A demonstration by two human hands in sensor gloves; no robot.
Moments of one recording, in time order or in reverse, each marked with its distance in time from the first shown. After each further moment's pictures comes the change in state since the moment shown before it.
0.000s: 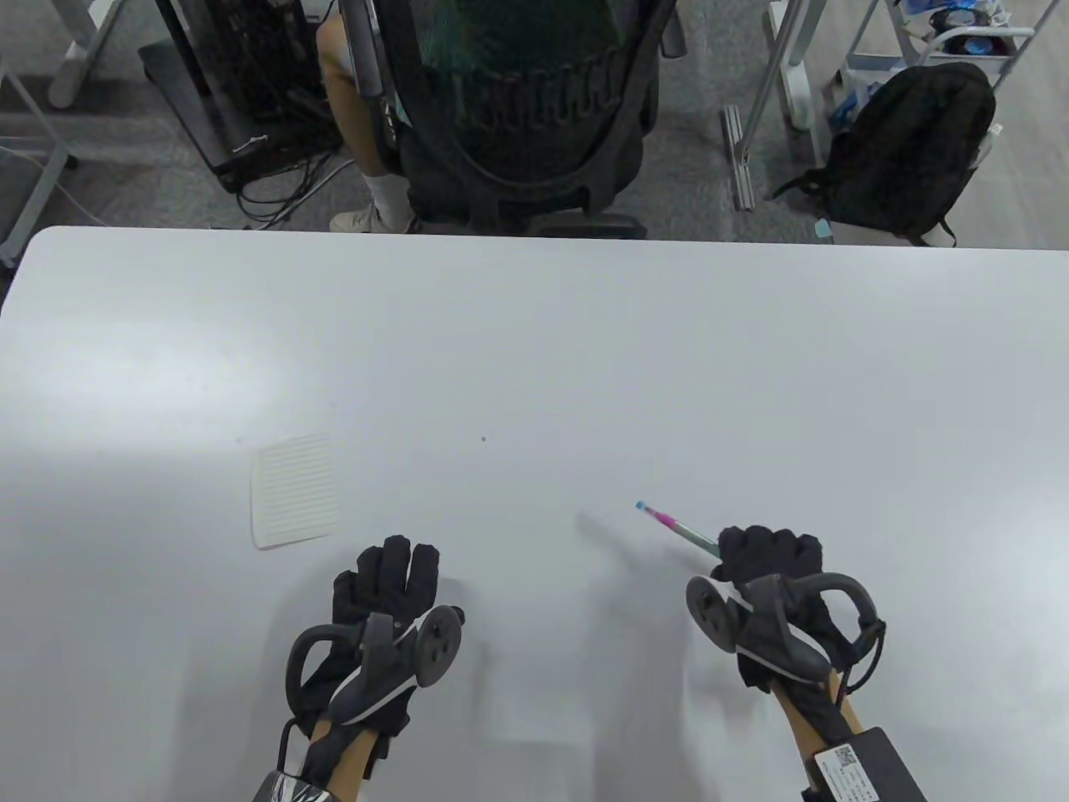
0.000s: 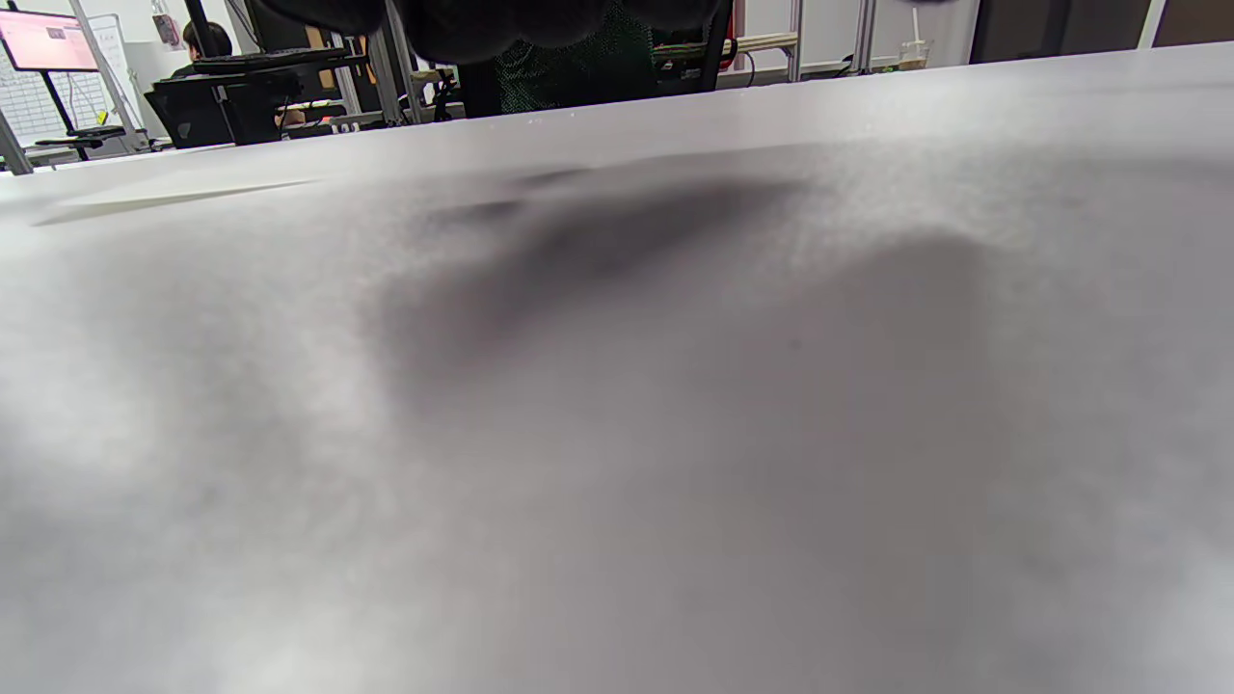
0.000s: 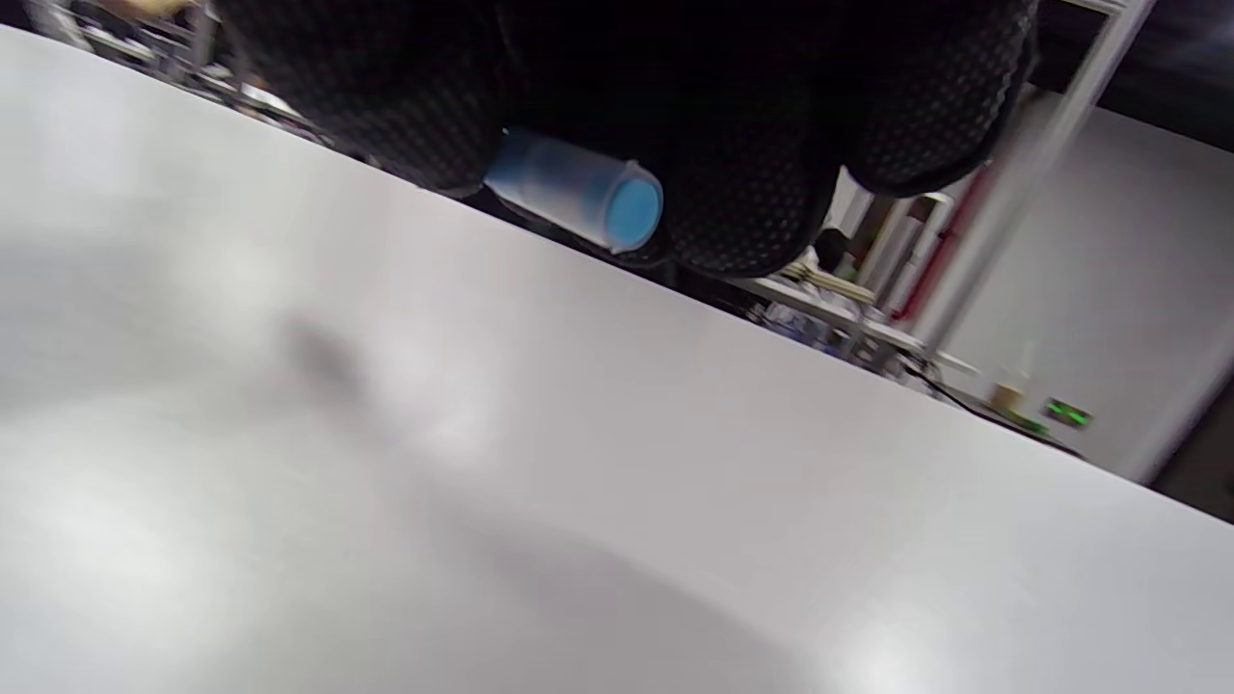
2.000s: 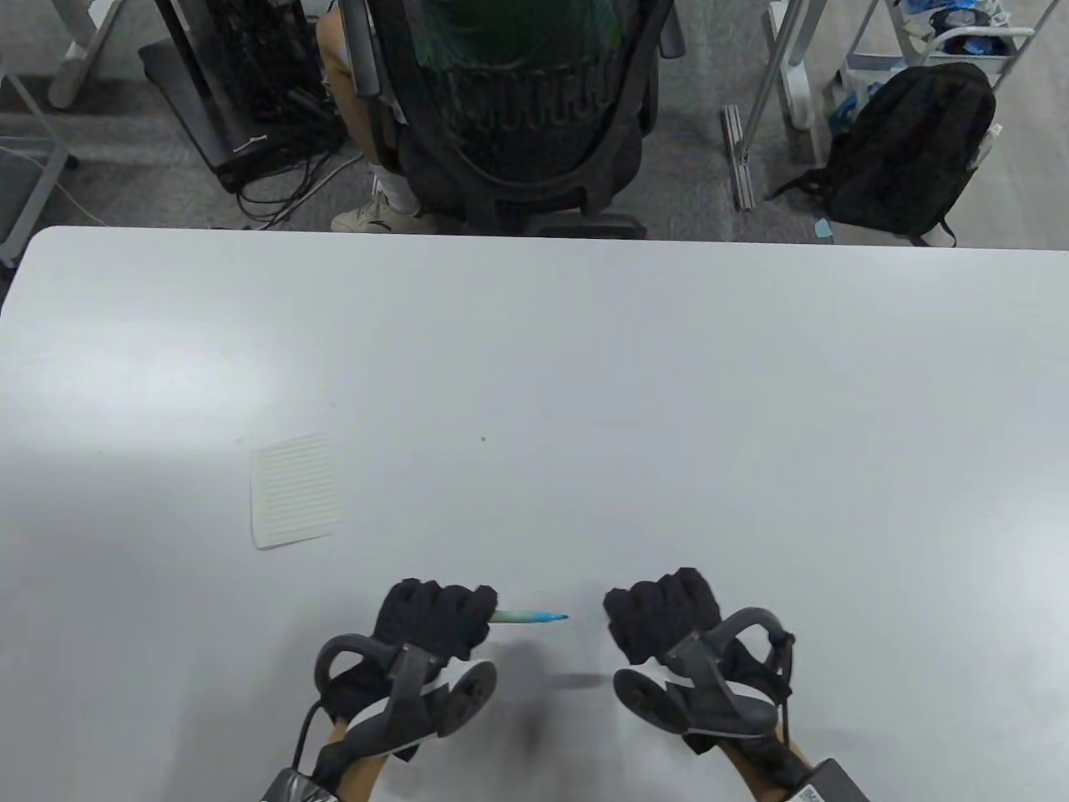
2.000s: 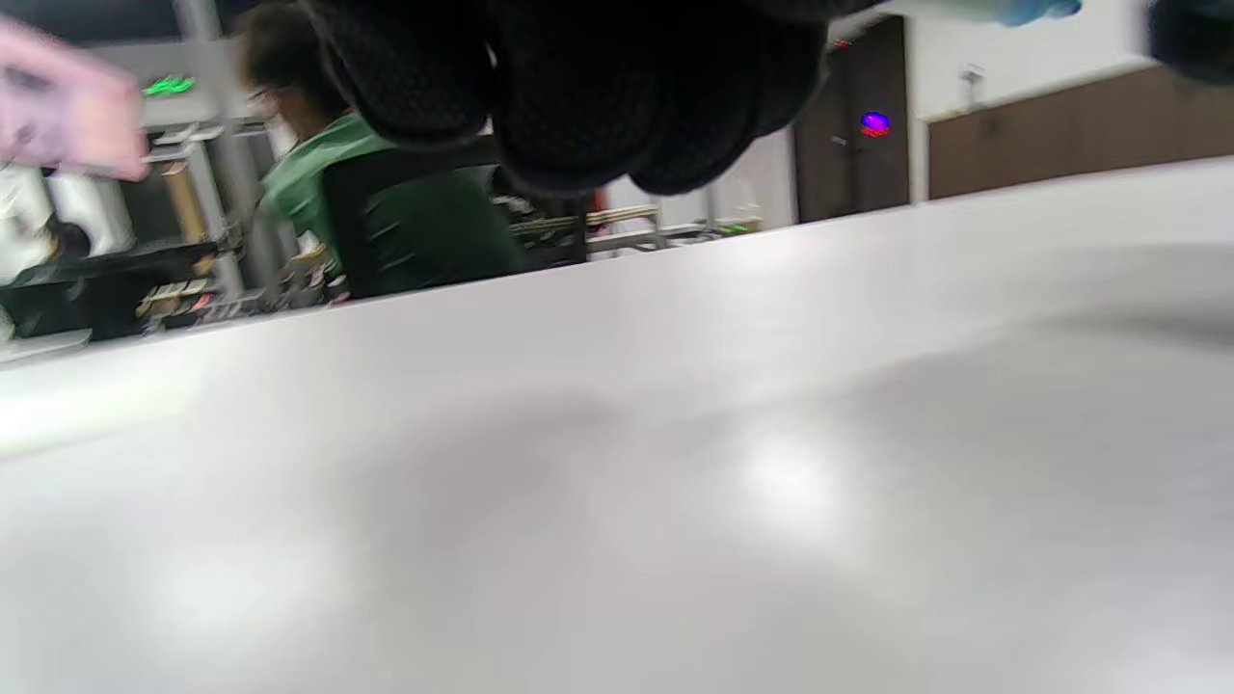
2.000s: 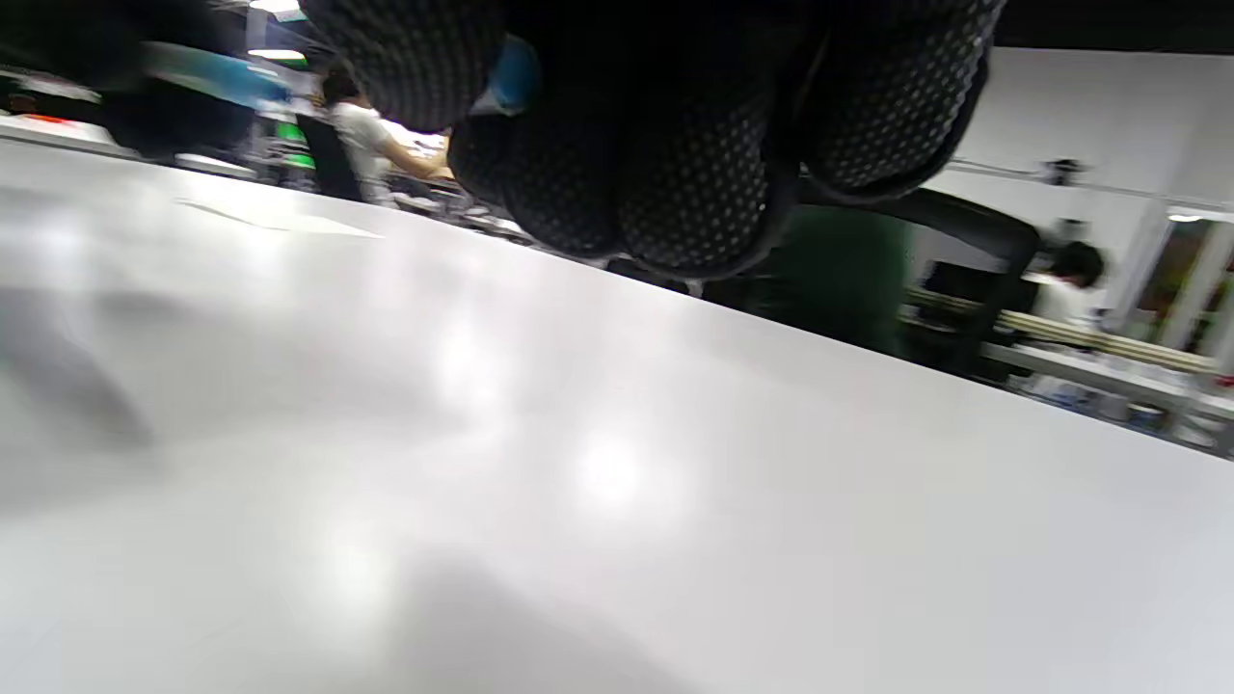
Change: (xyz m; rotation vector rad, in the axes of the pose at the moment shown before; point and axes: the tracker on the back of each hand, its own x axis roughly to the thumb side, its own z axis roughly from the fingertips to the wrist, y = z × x) left_hand 0.001 0.019 0.015 0.247 -0.174 0.015; right_hand 0.031 -0.010 0.022 -0.096 -0.248 -0.200
